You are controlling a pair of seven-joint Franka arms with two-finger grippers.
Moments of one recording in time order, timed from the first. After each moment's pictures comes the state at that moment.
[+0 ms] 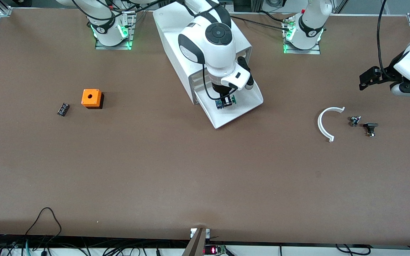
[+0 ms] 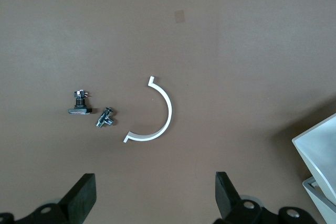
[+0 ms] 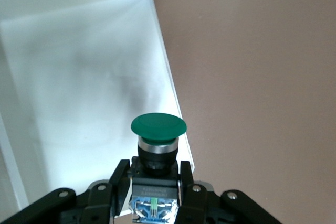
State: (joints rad) left arm 0.05 -0.10 -0.03 -1.82 0.03 1.68 0.04; right arm 0.88 0.69 0.02 -1.23 -0.04 2.05 -0.96
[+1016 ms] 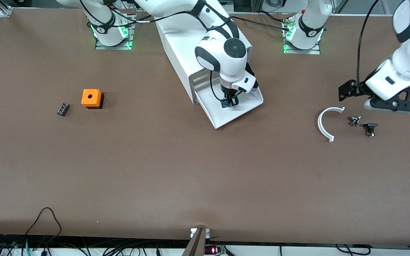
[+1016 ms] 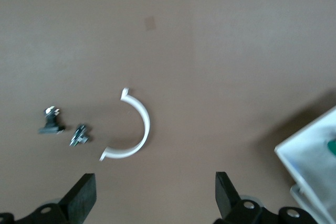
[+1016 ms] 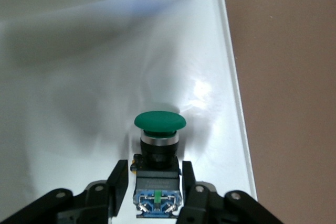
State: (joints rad) left arm -0.01 0.02 -0.07 -1.80 0.00 1.79 0.00; right arm 0.96 0.82 0.02 -1.23 -0.05 2.10 -0.86
